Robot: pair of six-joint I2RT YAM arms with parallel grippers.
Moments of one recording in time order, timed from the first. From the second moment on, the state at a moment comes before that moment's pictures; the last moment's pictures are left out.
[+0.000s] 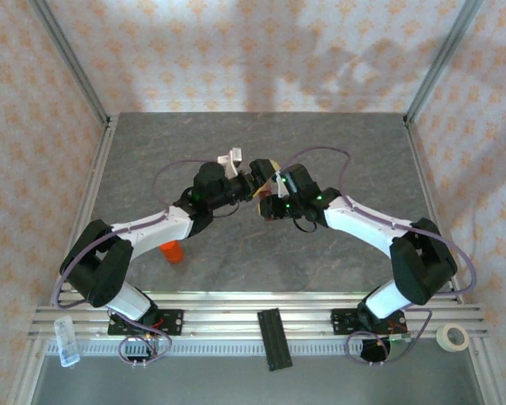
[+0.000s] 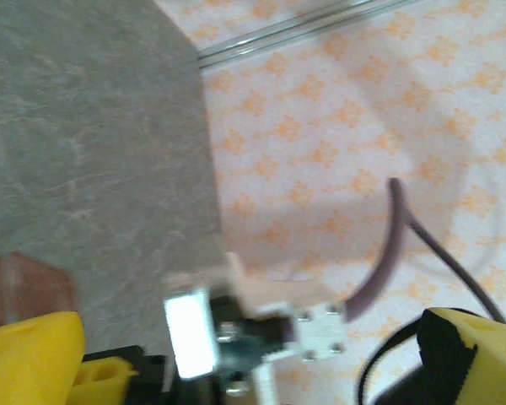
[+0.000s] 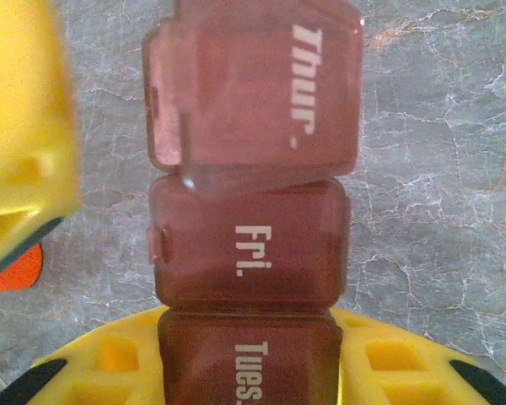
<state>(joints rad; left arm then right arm) -0.58 1.53 0.86 0.53 0.35 -1.23 0.64 1.52 0.99 -0.33 -0.23 0.46</state>
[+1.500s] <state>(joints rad) -0.48 1.31 0.79 0.06 0.06 -0.95 0.76 1.74 1.01 -0.49 -0.04 0.32</state>
